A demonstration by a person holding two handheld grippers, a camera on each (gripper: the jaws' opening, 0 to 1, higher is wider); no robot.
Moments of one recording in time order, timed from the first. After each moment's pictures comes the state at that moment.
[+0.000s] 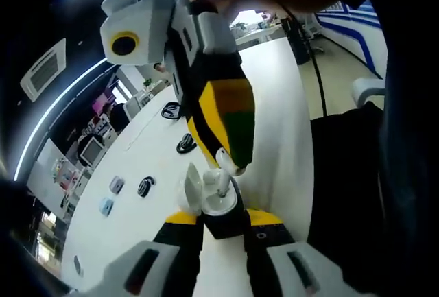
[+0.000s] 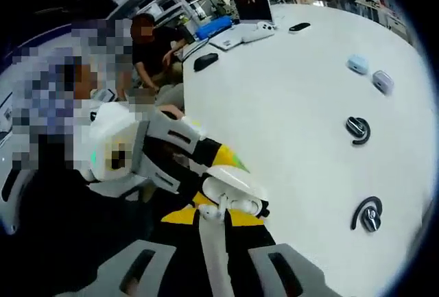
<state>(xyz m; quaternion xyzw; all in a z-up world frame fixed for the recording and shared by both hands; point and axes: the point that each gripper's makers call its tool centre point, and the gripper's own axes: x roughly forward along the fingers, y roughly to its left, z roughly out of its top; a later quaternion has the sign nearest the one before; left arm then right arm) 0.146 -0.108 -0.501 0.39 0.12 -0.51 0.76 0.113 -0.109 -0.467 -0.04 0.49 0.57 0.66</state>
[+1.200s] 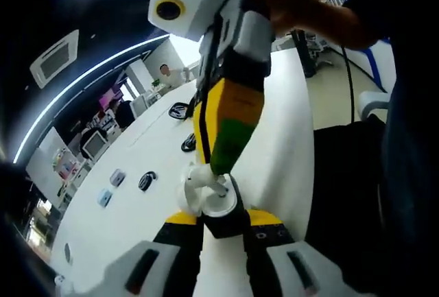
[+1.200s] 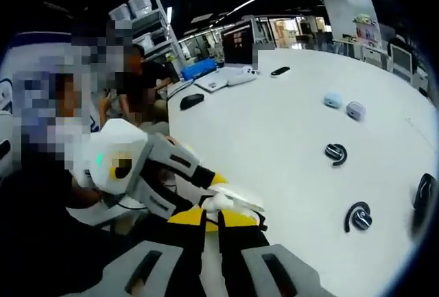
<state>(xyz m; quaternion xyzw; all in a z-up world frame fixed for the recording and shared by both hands) 0.146 -0.100 -0.501 0.35 0.11 -0.51 0.78 0.125 -0.096 -0.455 -0.01 0.36 0.51 0.78</state>
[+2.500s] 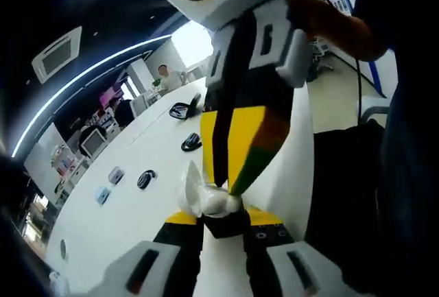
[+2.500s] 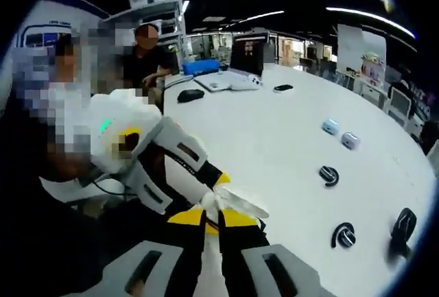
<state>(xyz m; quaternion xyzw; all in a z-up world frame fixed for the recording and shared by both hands) 0.146 -0.101 -0.502 0.33 0.12 -0.51 0.79 0.124 -0.086 -0.464 -0.14 0.29 0.49 0.81</state>
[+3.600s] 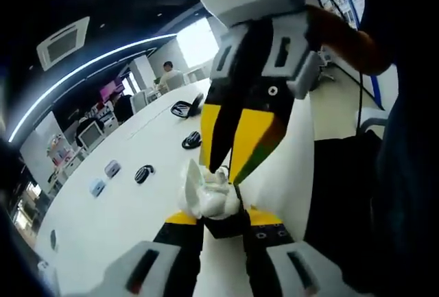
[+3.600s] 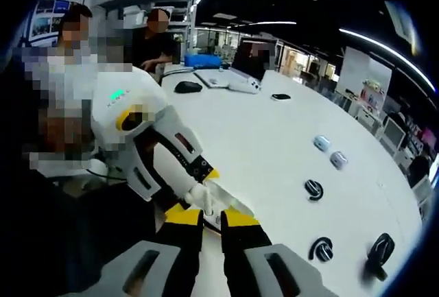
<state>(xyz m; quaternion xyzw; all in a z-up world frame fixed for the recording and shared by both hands) 0.146 -0.098 -0.502 0.30 0.13 -0.52 0.79 0.130 -0.090 -0.464 -0.21 0.26 0.50 0.80</state>
